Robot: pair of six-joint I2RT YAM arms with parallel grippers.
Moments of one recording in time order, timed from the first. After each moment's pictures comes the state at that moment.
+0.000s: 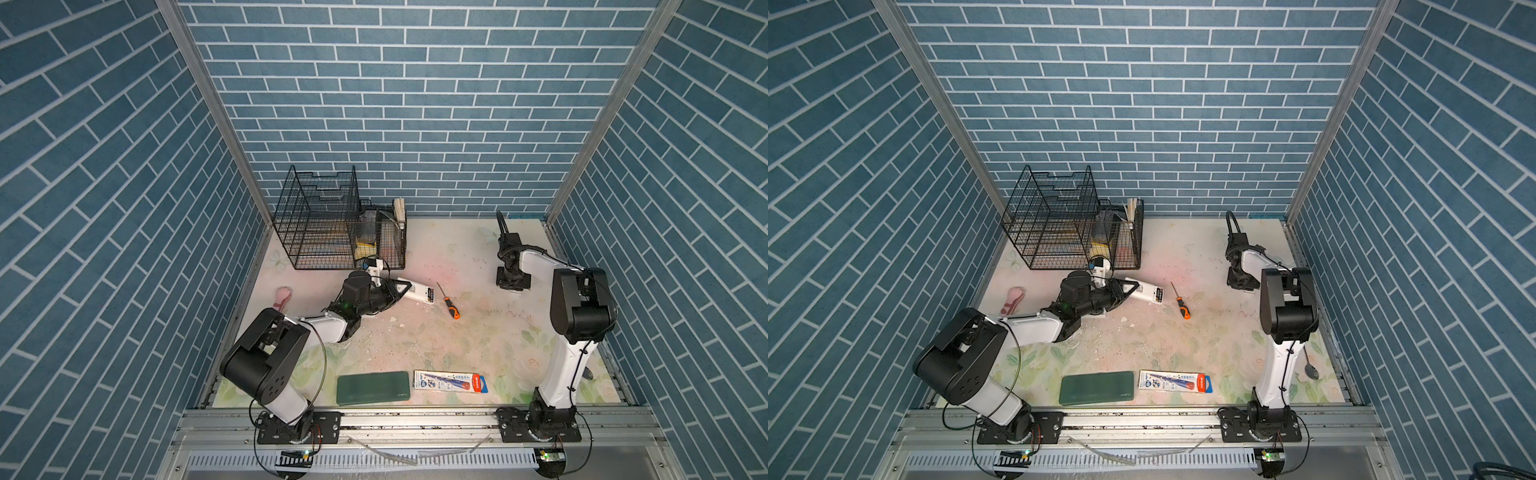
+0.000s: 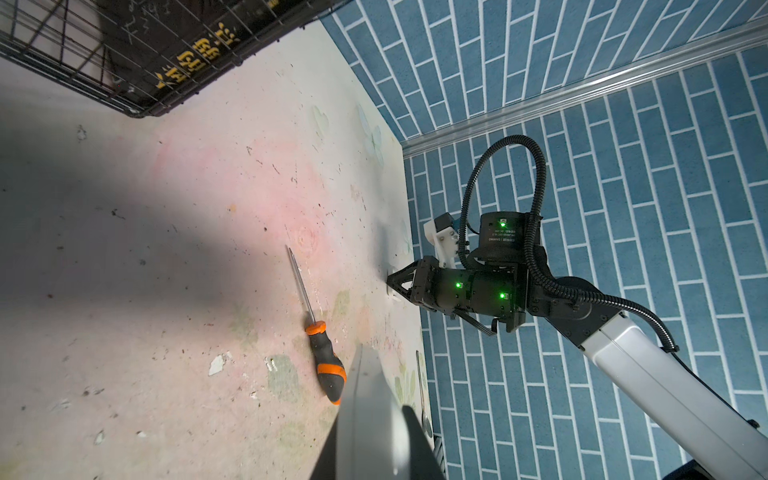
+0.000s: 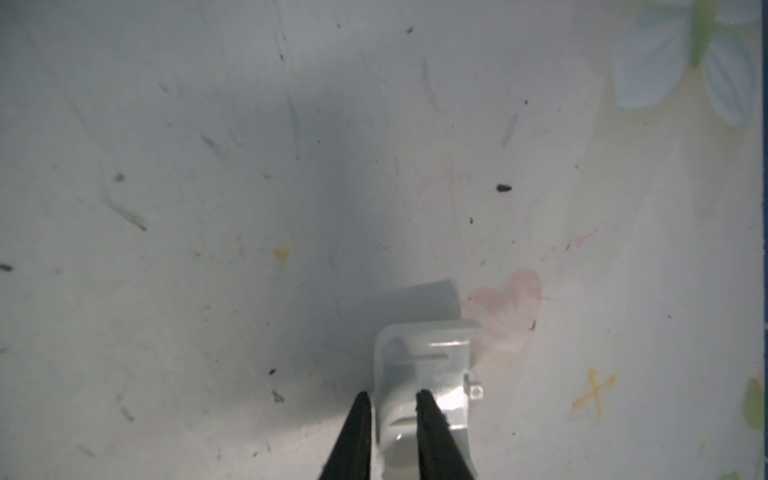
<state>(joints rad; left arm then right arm) -0.53 1.60 0.63 0.67 0.45 -1.13 0.12 1.99 1.35 -0.69 0.30 0.28</state>
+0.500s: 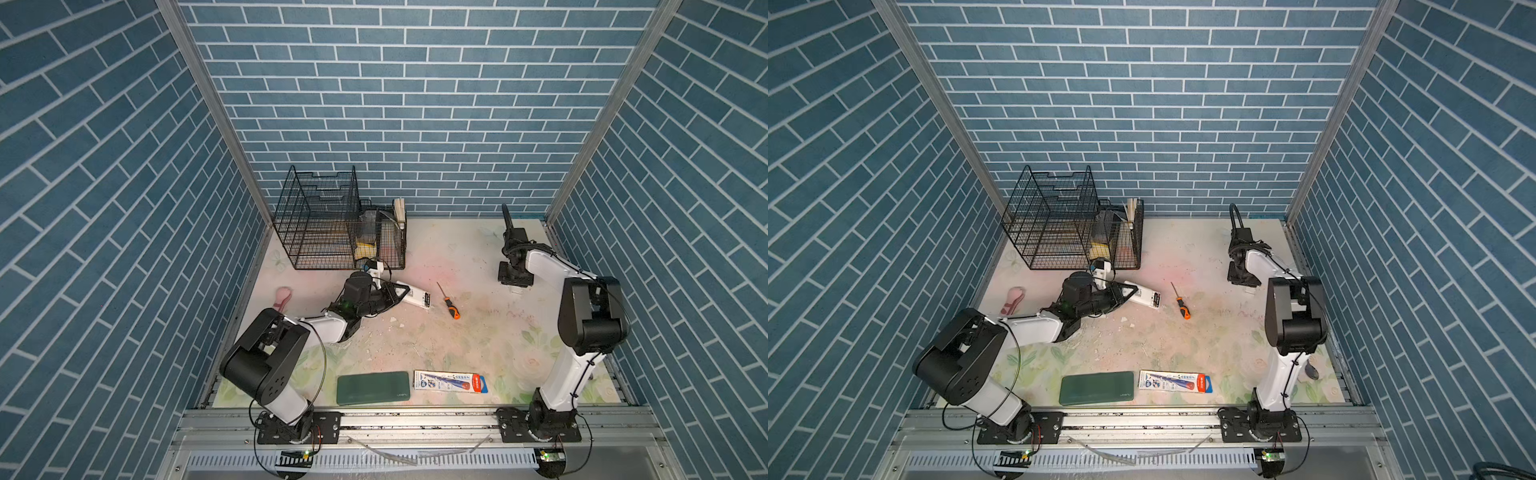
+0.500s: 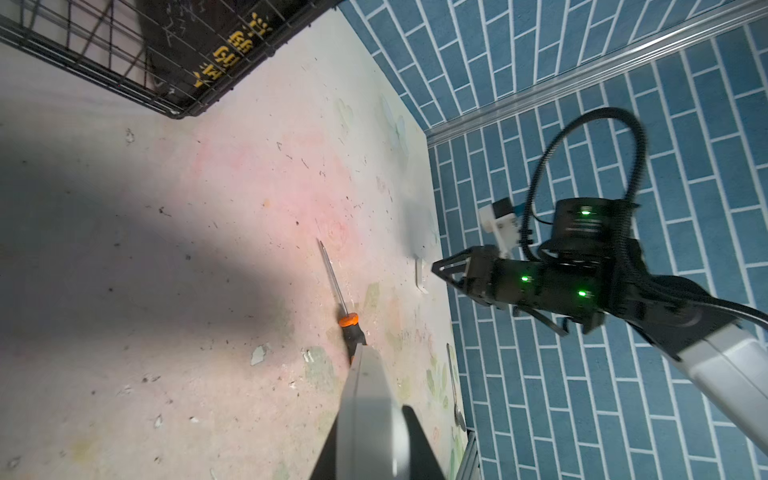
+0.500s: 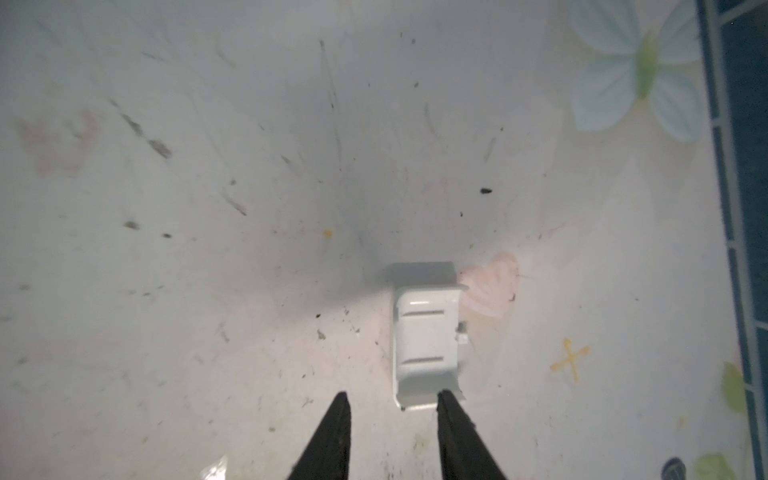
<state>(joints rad) -0.53 1.60 0.63 0.59 0.43 -1.02 0.14 1.82 1.32 -0.71 0.24 0.29</state>
